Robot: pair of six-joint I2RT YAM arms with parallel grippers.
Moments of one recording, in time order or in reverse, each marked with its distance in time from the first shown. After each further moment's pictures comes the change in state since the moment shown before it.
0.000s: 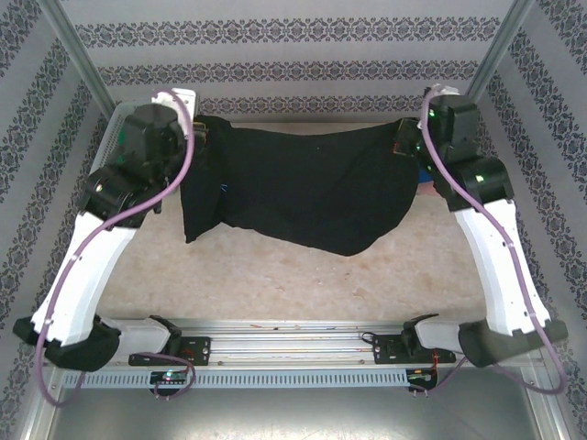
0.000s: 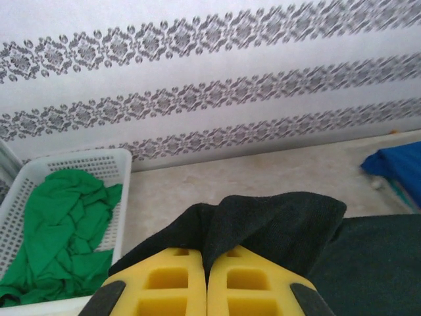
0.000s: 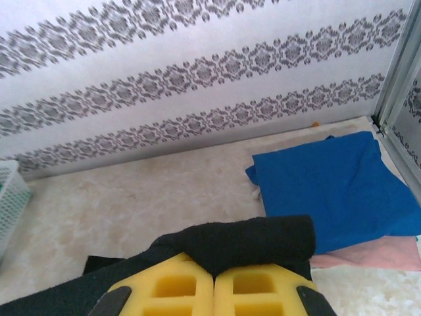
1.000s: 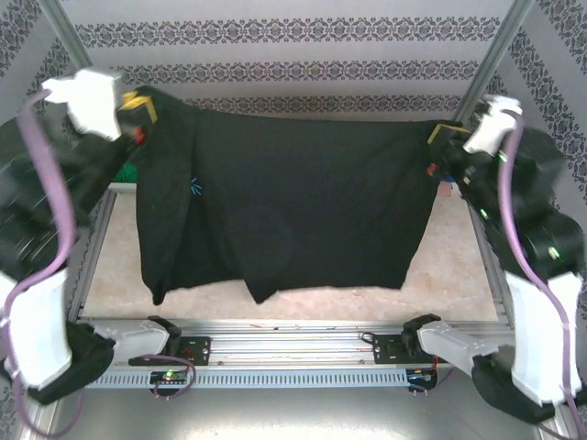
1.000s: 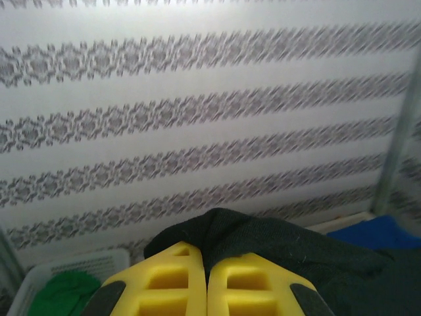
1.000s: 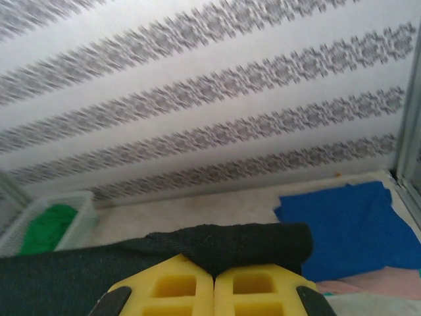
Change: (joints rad) left arm 0.043 -0.005 0.389 -0.075 0.135 0.117; right arm 0.021 -0.169 0.118 -0.086 -0.039 -0.019
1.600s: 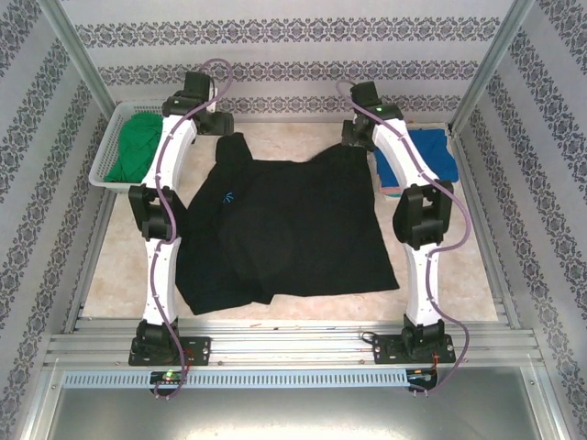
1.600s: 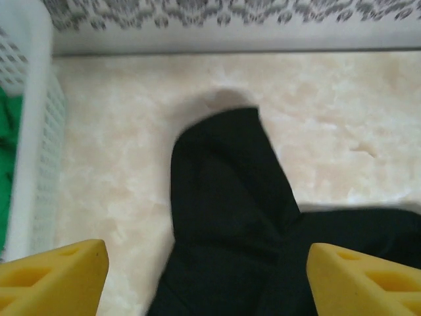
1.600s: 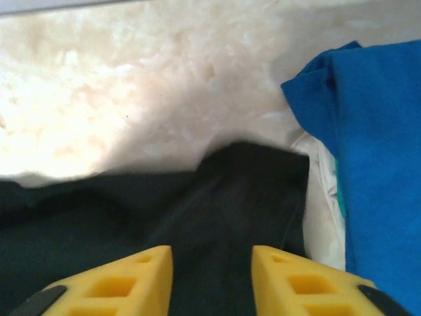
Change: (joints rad) left arm 0.338 1.138 0.378 -0.085 0.220 -0.137; right arm -0.071 1.161 0.426 -0.014 -0.090 -0.034
